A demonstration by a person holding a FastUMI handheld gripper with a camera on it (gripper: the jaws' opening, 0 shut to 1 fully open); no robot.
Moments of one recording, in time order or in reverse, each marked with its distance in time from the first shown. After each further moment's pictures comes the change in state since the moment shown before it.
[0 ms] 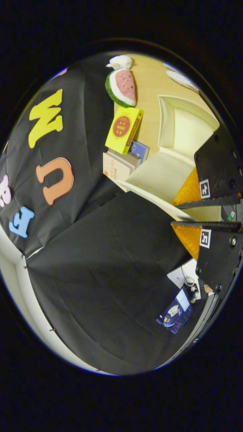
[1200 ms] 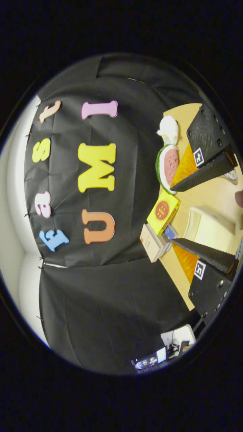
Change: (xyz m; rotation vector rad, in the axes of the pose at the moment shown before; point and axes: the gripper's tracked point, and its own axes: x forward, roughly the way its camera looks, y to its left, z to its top) arm -0.222 -0.249 0.022 -0.191 -0.322 -0.511
